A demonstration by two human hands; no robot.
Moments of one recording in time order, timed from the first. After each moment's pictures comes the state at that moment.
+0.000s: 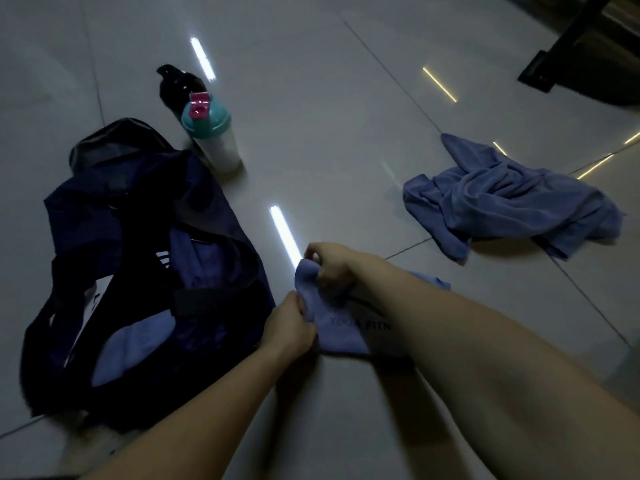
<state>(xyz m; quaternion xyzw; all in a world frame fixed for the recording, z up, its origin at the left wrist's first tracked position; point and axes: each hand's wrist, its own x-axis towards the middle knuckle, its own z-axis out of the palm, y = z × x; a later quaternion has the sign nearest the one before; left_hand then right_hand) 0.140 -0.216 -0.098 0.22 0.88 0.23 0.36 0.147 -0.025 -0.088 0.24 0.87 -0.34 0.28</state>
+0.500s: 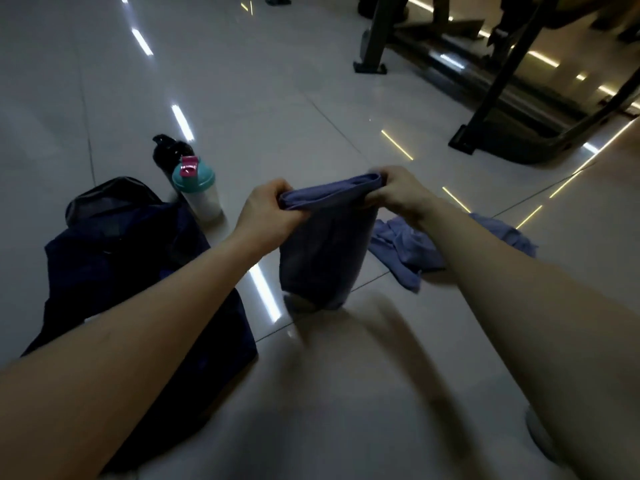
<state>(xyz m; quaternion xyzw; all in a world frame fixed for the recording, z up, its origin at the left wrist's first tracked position) 0.061 -0.112 0.093 0.38 0.76 0.49 0.21 0.225 0.076 0.122 0.33 0.79 -0.50 -0.12</state>
